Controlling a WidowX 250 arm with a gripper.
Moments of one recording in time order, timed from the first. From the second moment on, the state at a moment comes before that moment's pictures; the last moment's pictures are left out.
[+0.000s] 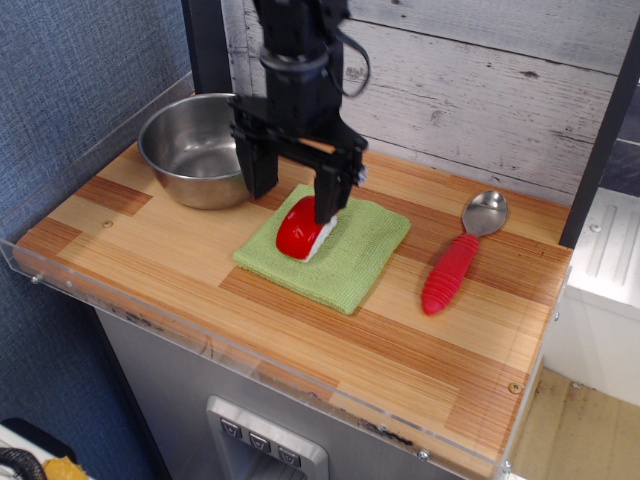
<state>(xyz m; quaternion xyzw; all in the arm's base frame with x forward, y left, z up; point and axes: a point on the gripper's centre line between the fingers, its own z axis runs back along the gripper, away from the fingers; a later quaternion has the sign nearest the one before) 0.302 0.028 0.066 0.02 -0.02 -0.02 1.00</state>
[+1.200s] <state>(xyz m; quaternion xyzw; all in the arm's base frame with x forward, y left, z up) 0.315 0.030 0.026 0.03 -0.04 -0.02 1.00</state>
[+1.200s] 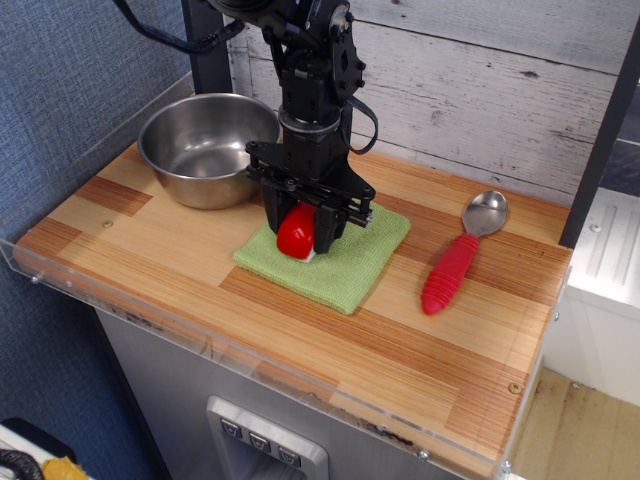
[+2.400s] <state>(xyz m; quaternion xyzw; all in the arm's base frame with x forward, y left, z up) 0.348 0.137 0.075 0.02 -0.05 0.04 1.00</state>
